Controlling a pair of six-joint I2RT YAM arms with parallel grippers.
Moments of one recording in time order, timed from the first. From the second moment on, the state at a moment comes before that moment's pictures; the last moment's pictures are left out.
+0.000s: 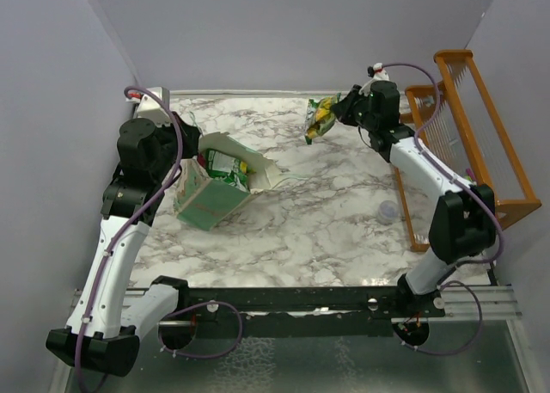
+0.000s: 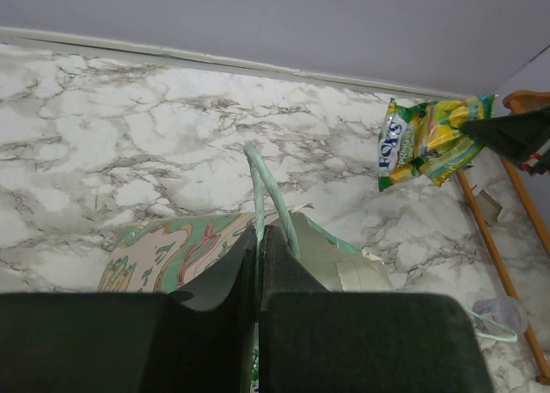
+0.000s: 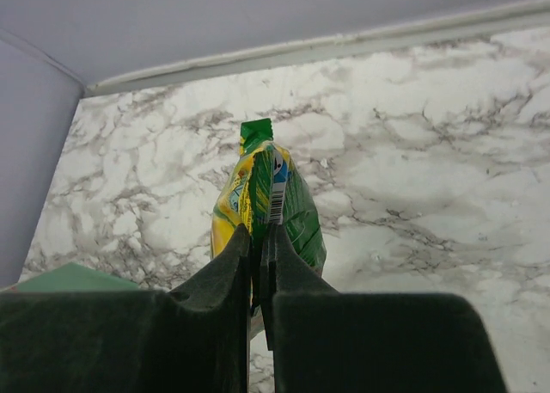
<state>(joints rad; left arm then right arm) -0.19 0.95 1.17 -0.41 0.06 -0.35 0.31 1.61 1.33 0.04 -0.05 0.45</state>
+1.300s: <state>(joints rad) -0.24 0.98 0.95 0.00 0.88 -0.43 0.10 1.72 1.19 -0.03 -0.33 0.35</state>
